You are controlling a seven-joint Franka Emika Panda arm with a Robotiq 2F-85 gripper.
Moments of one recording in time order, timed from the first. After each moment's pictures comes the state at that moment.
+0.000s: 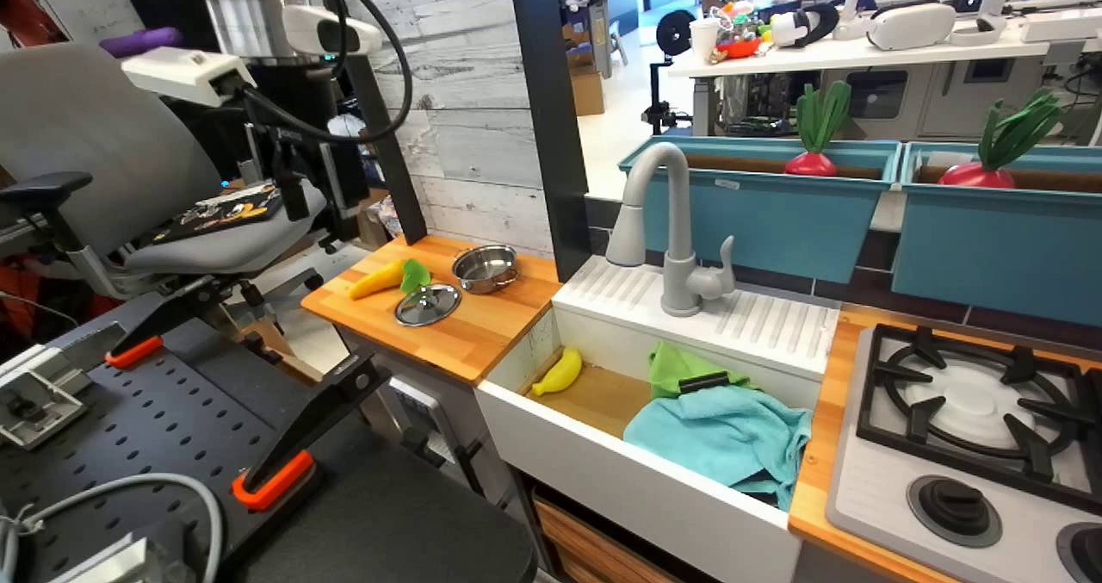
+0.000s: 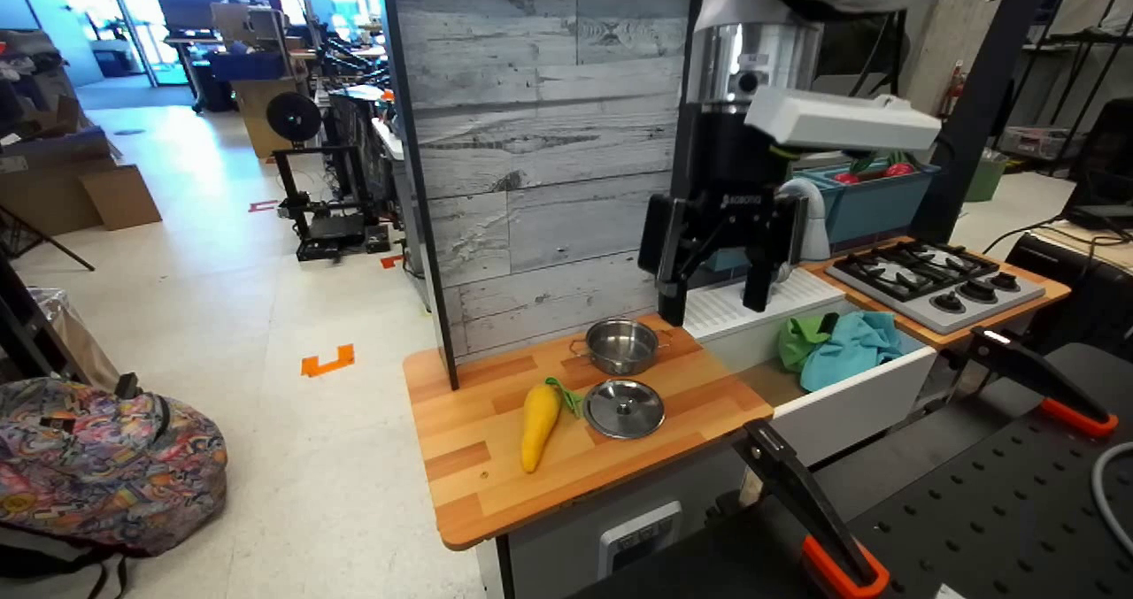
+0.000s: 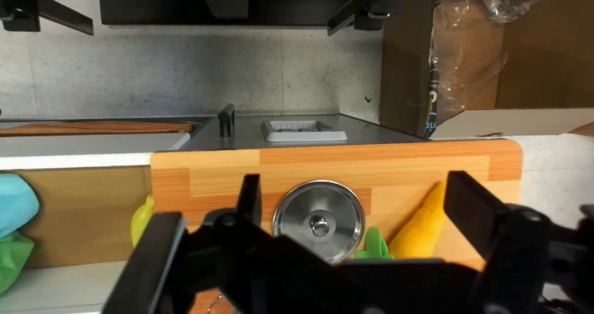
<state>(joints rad) 0.07 0.39 0.09 -2.34 0.16 2.57 -0.04</state>
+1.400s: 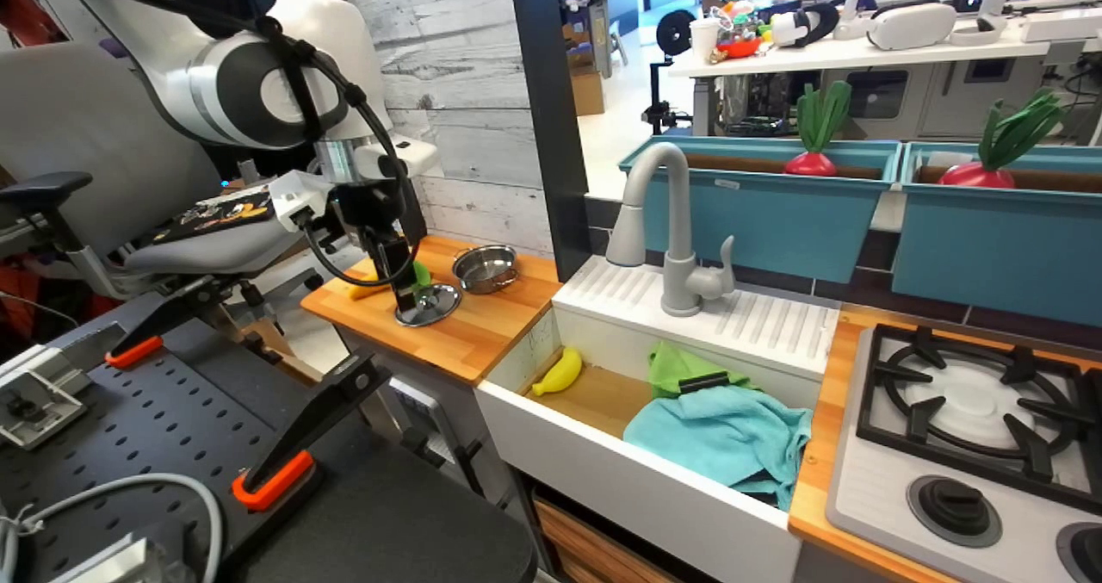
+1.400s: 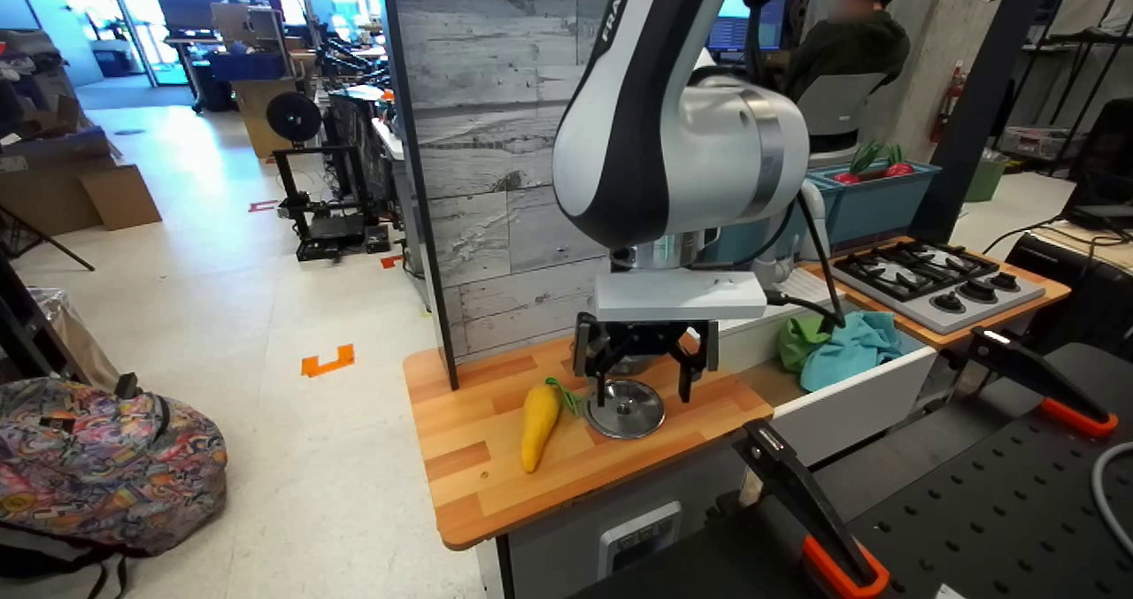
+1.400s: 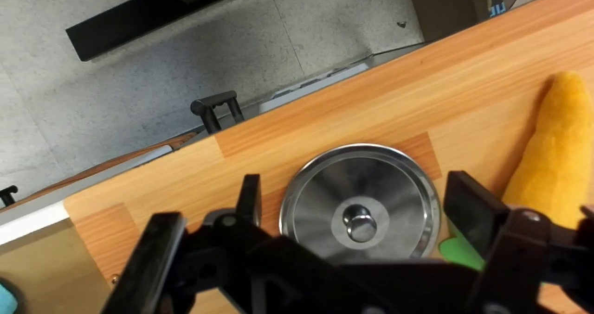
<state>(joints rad) 0.24 0.84 -0.02 -2.00 0.16 2.73 0.41</state>
